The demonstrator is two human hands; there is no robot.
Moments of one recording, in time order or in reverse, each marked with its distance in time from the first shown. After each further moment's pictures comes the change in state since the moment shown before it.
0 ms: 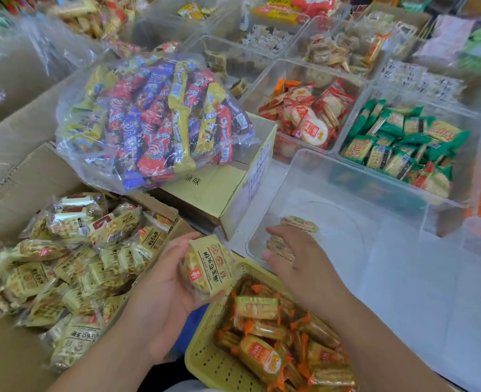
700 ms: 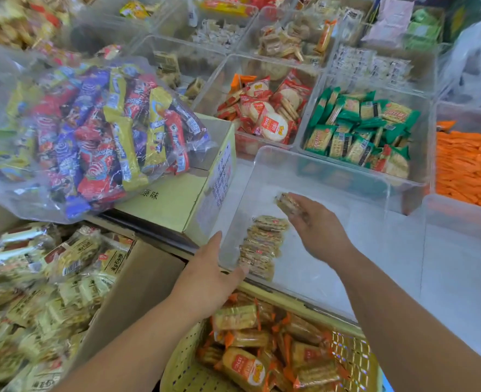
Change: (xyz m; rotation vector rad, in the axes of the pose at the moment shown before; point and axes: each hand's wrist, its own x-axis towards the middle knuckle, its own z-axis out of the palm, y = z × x) left_hand 0.080 -0.037 0.056 1.341 -0.165 0.149; right_hand 0.048 0.077 -0.058 -0.116 0.178 0.238
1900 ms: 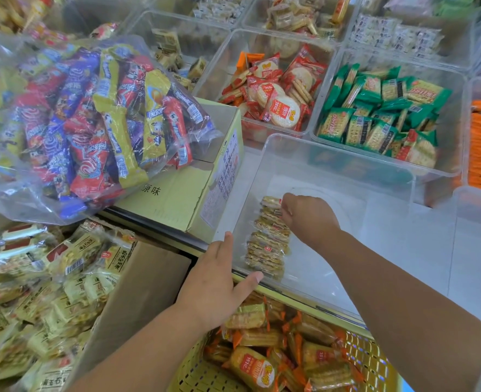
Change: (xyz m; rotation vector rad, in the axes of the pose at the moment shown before) left_hand 0.014 -0.022 0.014 0.375 -0.061 0.089; right_hand 0.060 0.020 0.051 -0.559 -0.069 -0.160
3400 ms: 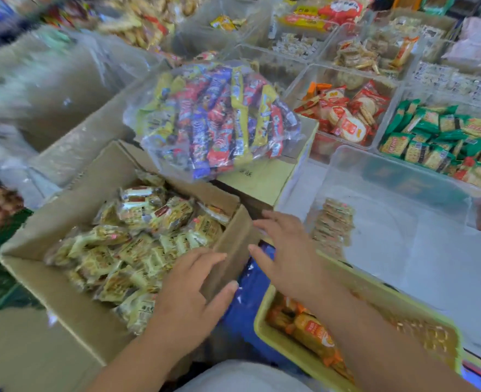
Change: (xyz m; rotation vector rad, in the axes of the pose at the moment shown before) left_hand -0.183 -0.100 -0.046 -0.196 0.636 0.168; right_hand -0.133 -0.212 -0.038 0.453 0.135 -0.313
